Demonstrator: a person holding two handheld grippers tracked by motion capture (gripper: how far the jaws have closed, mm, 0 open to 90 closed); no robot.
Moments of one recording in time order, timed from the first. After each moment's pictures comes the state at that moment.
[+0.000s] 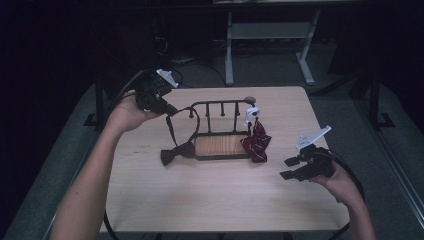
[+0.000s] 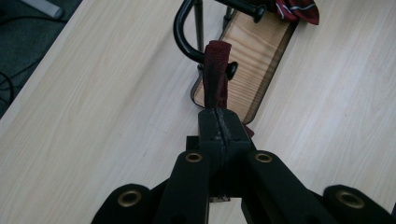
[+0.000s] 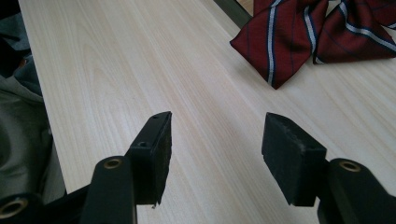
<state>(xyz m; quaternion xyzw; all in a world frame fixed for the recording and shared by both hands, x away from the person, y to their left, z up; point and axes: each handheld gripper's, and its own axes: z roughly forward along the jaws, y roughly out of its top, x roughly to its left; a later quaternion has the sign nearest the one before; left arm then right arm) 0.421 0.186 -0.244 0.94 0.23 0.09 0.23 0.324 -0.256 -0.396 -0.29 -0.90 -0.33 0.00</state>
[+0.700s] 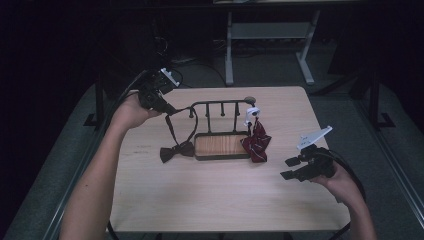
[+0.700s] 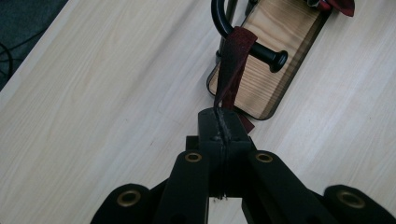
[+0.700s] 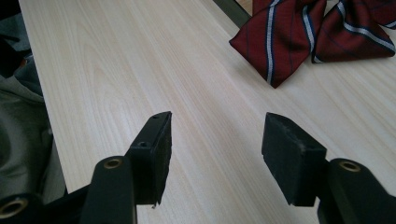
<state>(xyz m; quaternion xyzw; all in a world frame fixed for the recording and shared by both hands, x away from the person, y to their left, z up) 0.441 0.186 -0.259 0.94 0.26 0.09 0.20 0.322 -0.257 -0.395 -0.29 -0.90 -0.33 0.00</state>
